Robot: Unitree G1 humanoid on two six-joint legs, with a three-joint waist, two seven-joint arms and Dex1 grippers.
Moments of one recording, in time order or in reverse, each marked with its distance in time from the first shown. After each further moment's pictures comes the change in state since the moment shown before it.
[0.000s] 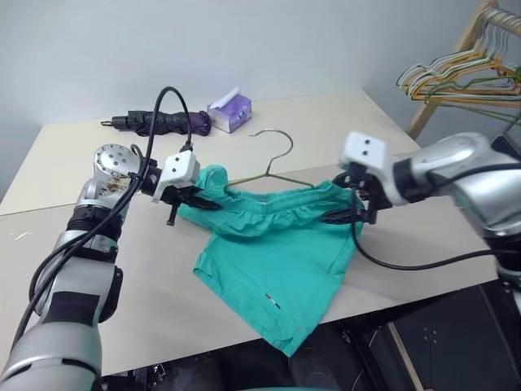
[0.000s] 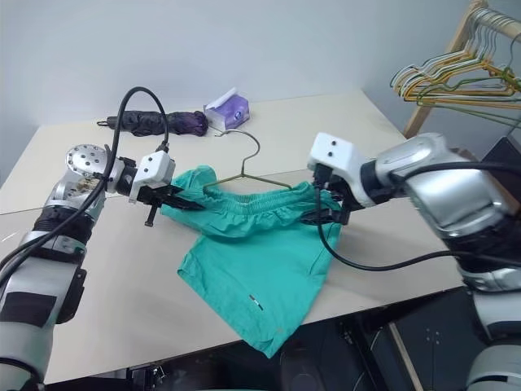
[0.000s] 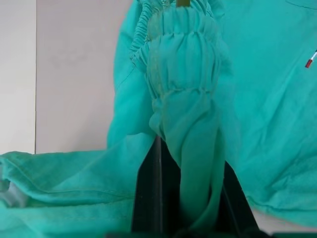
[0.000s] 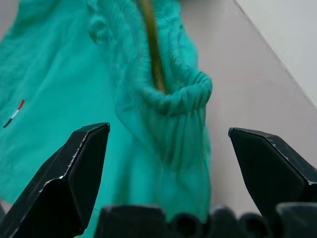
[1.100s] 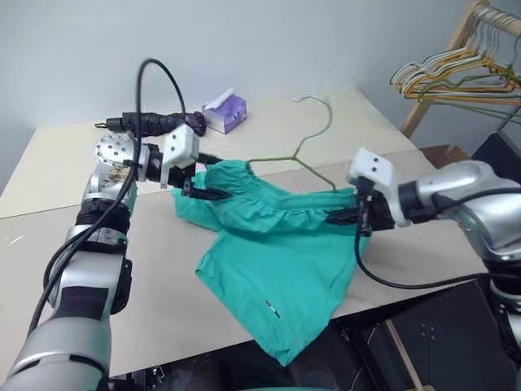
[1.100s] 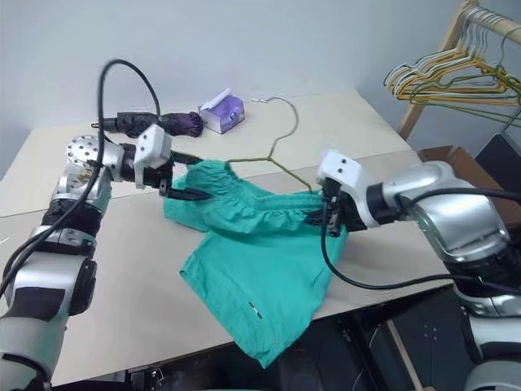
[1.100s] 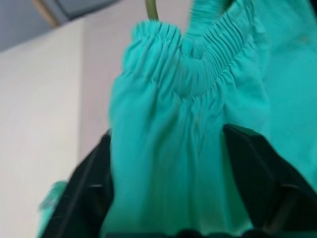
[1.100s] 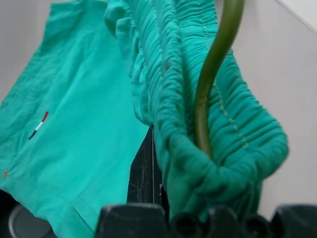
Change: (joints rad) left arm -0.058 -0.061 0.169 0.030 -0.045 0.035 0.101; right arm 0.264 -0.003 -0.273 -0.160 0.093 0.161 -0.017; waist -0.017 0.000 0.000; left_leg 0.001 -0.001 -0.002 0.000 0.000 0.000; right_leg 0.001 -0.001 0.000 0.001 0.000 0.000
